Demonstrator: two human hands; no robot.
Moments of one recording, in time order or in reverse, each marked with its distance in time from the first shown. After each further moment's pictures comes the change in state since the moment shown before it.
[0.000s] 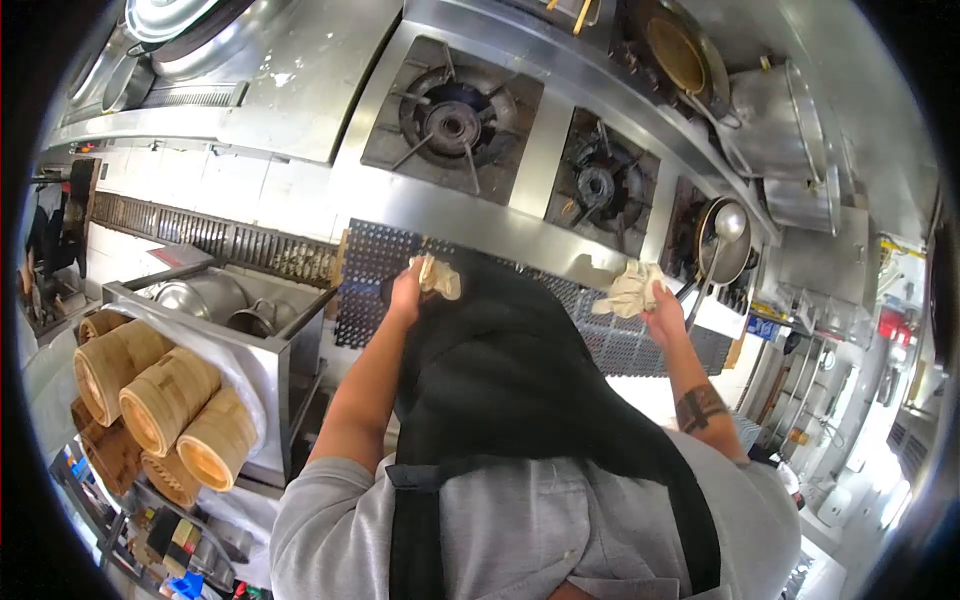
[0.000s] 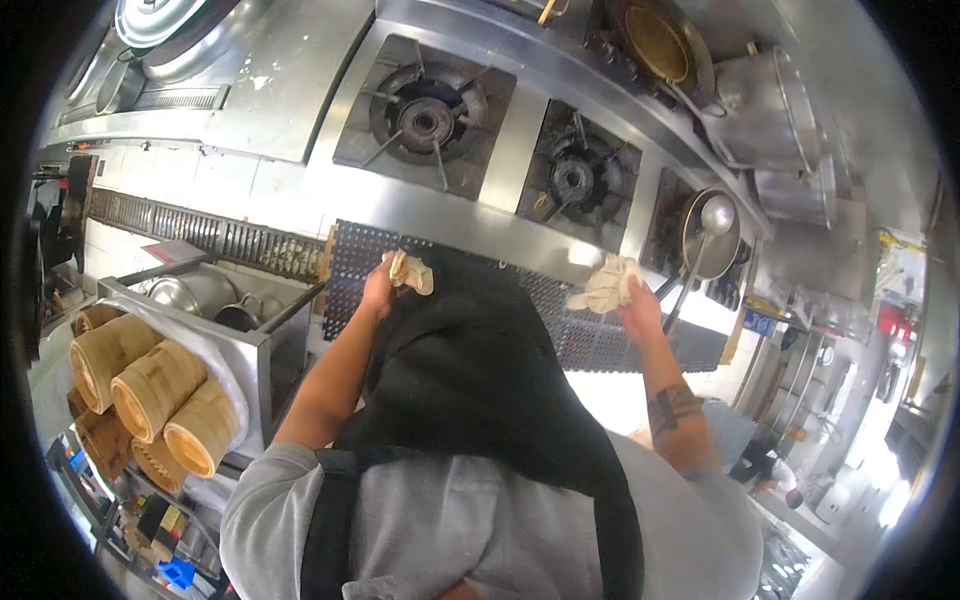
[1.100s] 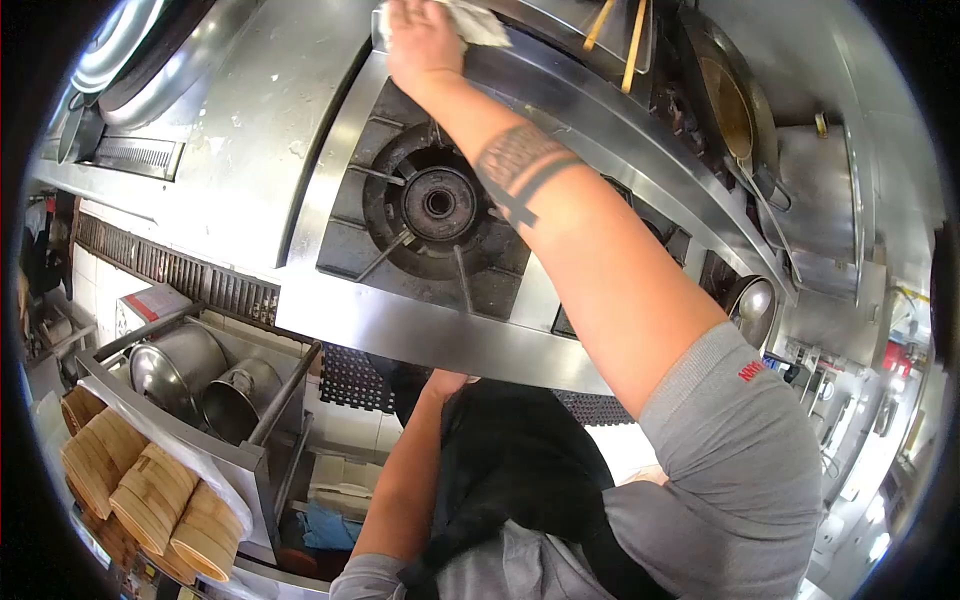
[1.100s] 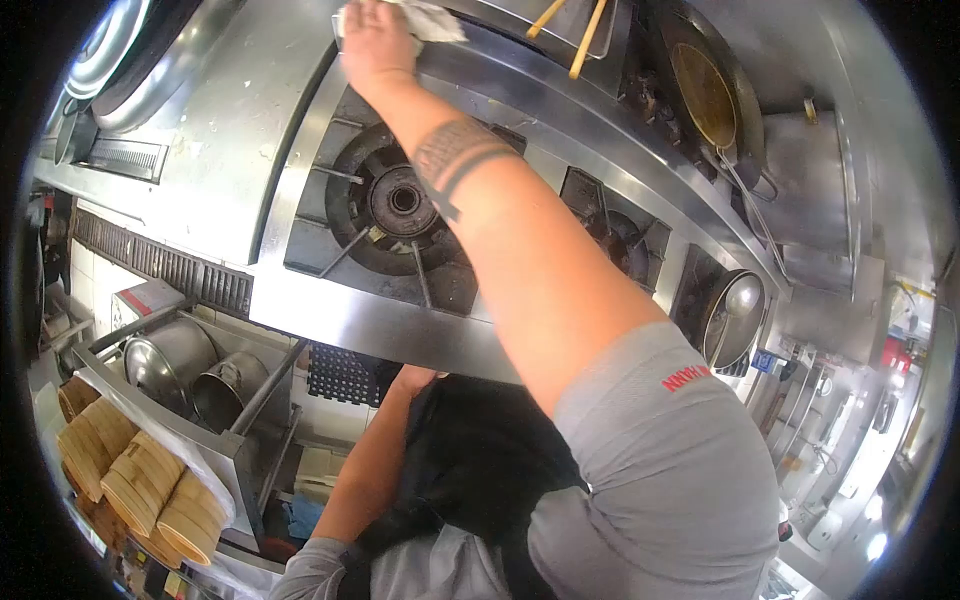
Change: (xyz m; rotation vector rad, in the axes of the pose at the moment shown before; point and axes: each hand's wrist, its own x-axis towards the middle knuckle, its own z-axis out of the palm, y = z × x) left_hand 0.125 -0.090 0.077 0.410 -0.323 0.221; right_hand 0.221 -0.318 0.612 -0.963 0.290 -1.772
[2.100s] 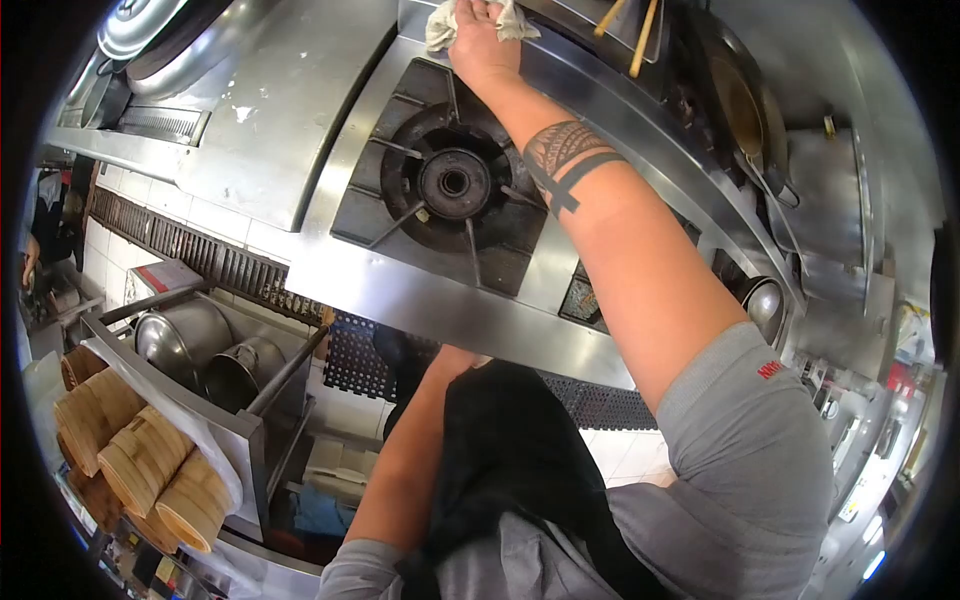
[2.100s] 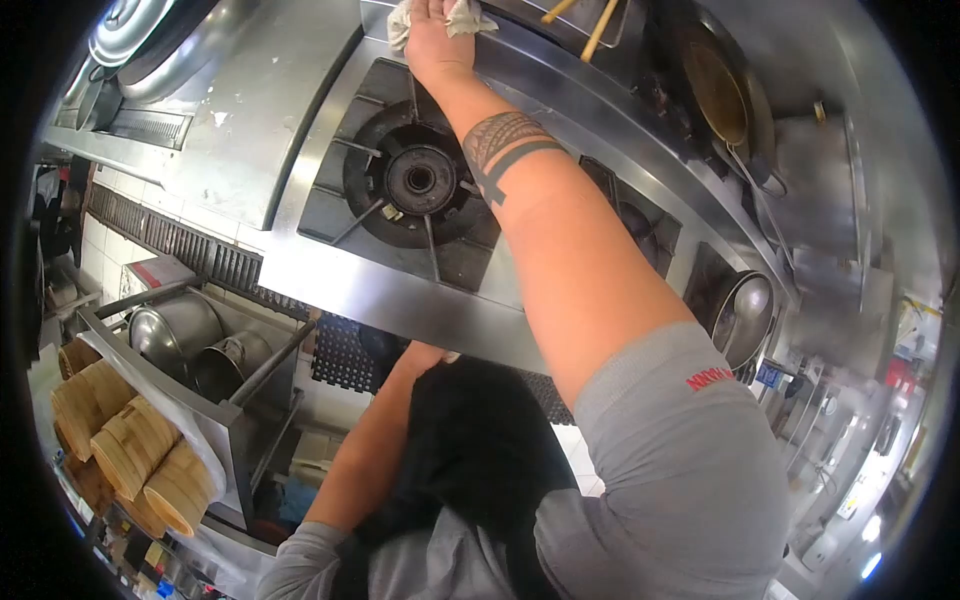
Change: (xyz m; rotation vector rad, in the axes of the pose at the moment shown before) left_hand 0.001 0.024 0.000 0.372 0.061 0.124; right_hand -0.036 0.051 -0.016 -0.165 -0.036 -0.030
